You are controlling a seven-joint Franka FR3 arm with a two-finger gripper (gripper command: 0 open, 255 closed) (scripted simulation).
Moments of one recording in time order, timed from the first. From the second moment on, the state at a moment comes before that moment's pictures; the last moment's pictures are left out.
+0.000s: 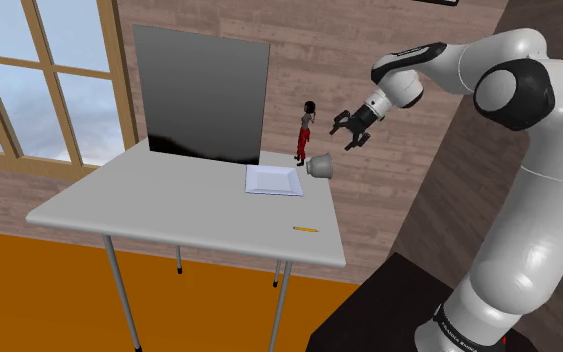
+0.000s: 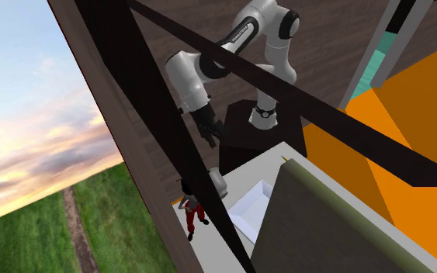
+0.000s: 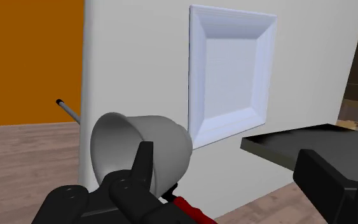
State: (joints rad) arm -0.12 0.15 -0.46 -1.82 0.75 1.86 -0.14
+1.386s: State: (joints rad) arm -0.25 0.46 -0.43 -1.66 1.06 1.86 -0.22
